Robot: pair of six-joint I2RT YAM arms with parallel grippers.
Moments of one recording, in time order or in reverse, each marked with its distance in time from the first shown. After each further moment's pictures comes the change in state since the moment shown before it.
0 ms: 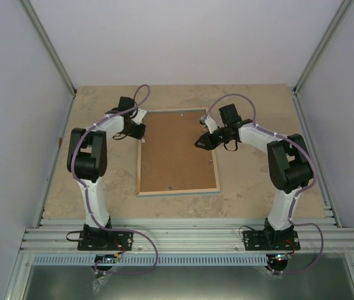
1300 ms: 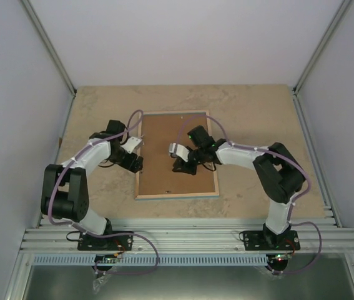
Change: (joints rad) left arm -0.006 -0.524 -0.465 -0.250 0.074 0.104; right arm 0.321 -0.088 -0.157 0.115 0.058 -0.341
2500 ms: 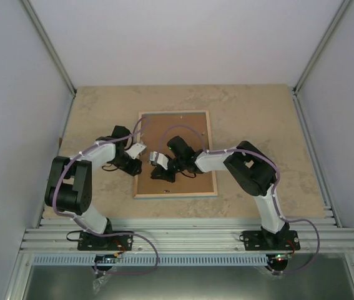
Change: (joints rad) left arm -0.017 0.093 -0.069 0.088 0.008 0.027; right arm 0.164 0.292 0.116 0.347 -0.053 0.175
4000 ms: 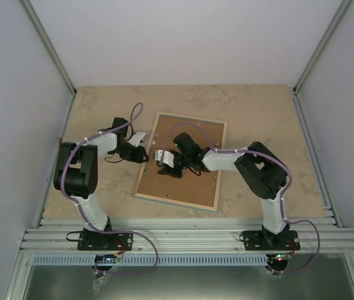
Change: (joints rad) left arm 0.055 0.181 0.148 0.084 0.248 -0.154; right arm -0.029 -0.129 -0.097 -0.026 0.116 -0.206
